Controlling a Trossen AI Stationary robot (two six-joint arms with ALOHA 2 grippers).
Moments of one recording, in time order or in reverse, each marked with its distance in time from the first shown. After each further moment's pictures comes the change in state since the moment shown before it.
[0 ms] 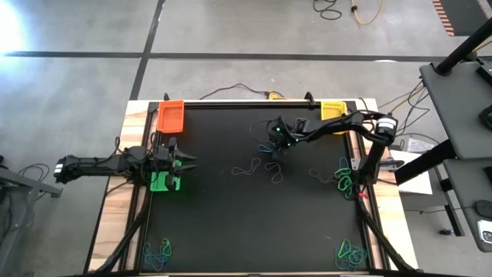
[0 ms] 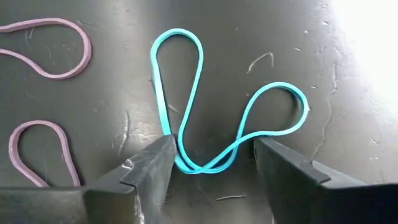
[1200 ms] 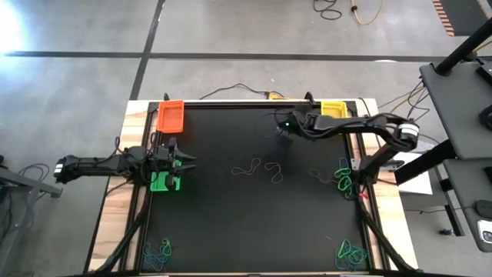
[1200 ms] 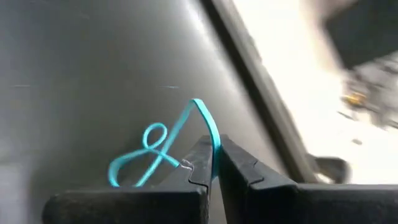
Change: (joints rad) left arm 0.000 0.000 0.000 0.000 0.000 0.000; right arm 0.004 -0.236 -0.005 -0.100 0.614 -0.019
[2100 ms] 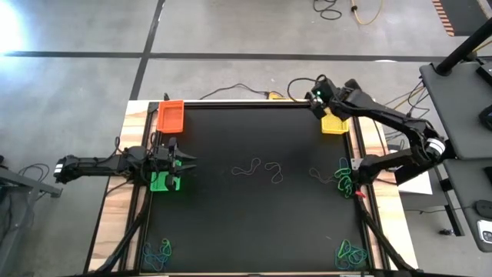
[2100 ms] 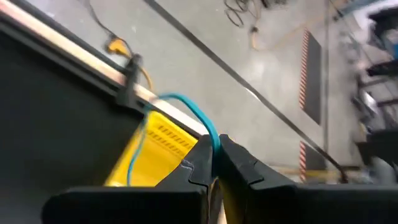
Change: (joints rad) left arm 0.000 0.000 0.000 0.000 0.000 0.000; right arm -0.346 -0.270 0.144 -0.546 0.232 0.206
